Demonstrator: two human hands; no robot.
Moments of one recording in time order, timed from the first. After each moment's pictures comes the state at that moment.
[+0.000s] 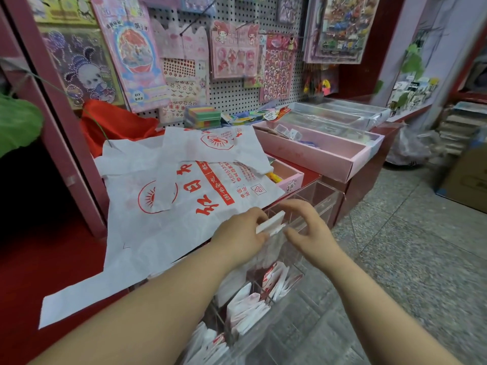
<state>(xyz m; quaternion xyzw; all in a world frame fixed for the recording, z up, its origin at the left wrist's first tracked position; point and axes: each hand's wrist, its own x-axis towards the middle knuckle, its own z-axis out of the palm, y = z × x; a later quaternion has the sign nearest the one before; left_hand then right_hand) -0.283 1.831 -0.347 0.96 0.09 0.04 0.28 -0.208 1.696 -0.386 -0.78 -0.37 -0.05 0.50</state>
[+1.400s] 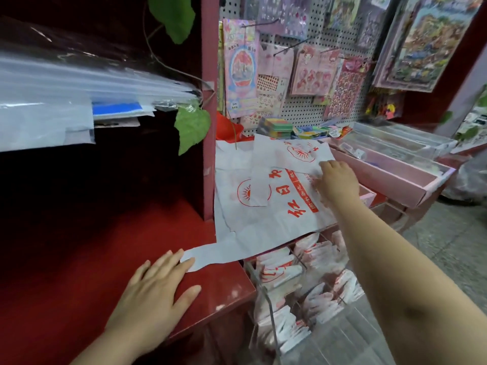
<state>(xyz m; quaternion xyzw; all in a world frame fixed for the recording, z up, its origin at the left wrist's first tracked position) -0.515 1.976 -0.375 0.96 0.25 0.00 0.10 -0.205 1.831 -0.296 -0.94 -0.26 -0.20 0.04</state>
